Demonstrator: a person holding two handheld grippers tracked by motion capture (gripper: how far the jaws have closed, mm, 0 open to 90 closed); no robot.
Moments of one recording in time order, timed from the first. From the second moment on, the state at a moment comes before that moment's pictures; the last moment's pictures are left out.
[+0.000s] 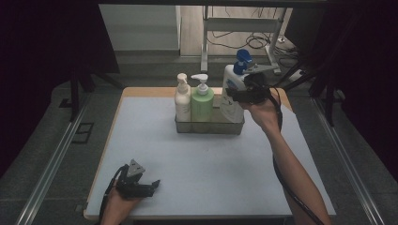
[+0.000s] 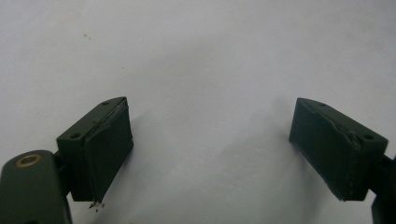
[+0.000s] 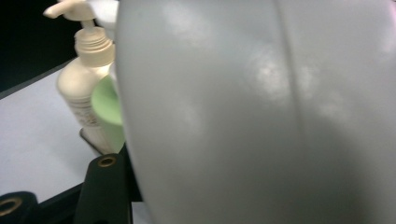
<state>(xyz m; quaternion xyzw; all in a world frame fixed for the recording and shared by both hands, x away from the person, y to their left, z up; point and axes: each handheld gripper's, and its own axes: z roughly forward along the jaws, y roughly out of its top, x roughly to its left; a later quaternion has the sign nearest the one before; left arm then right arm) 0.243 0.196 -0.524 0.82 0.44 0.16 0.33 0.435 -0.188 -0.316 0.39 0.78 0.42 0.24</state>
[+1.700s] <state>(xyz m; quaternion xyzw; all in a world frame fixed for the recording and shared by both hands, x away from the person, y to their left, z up) 0.243 0.196 -0.524 0.82 0.44 0.16 0.33 0.468 -0.180 -0.385 0.42 0.79 0.39 0.21</state>
